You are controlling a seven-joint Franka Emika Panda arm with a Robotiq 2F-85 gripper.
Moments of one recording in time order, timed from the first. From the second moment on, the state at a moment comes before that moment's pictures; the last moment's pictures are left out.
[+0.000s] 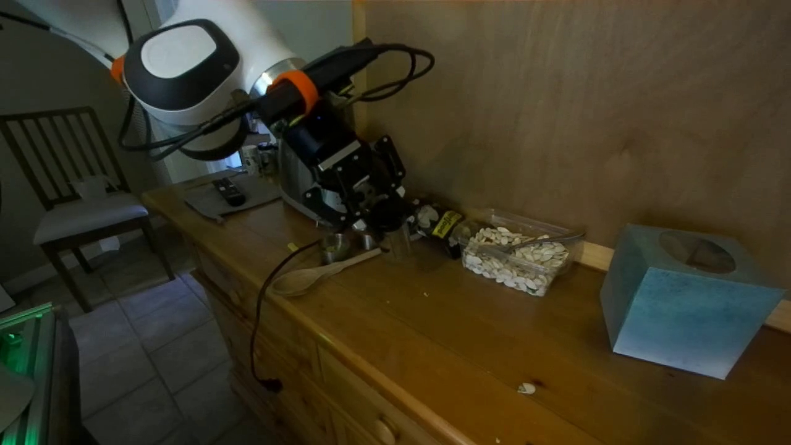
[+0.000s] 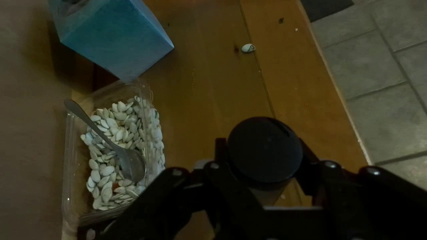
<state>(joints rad) 1.17 0.57 -1.62 -2.46 -0.14 2.98 -1.56</state>
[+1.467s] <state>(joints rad) 1.11 0.91 -1.45 -2.45 -0.46 3.07 -1.30</state>
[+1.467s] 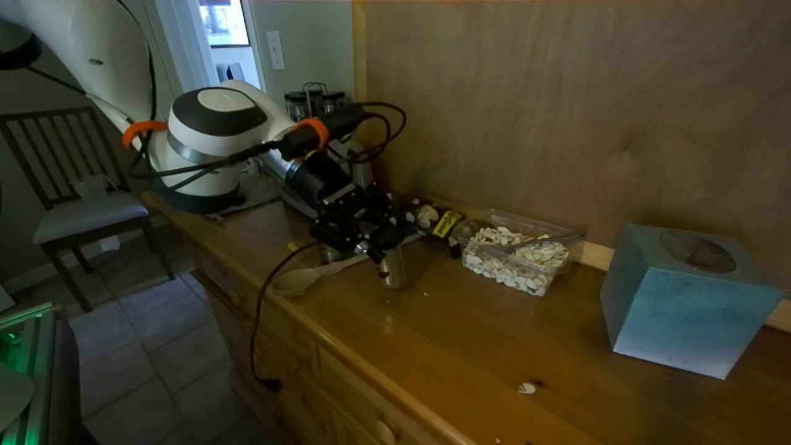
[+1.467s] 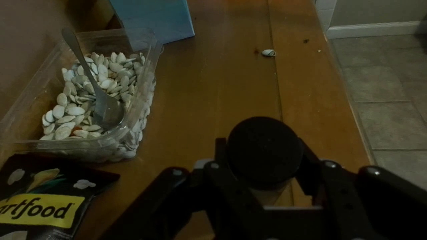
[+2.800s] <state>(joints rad) 1.09 0.89 -1.46 -2.44 -0.47 3.12 -1.31</state>
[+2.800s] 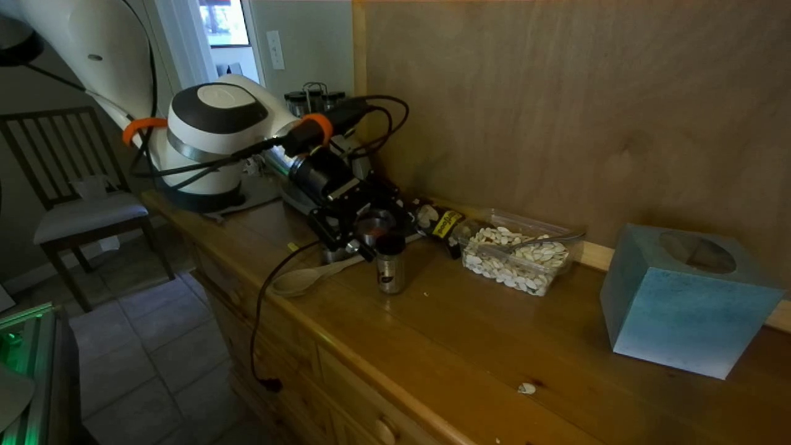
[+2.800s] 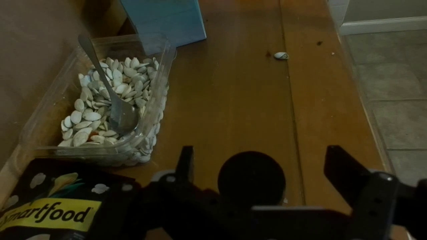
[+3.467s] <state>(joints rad) 1.25 0.53 -1.68 -2.46 -0.52 2.91 -1.67</state>
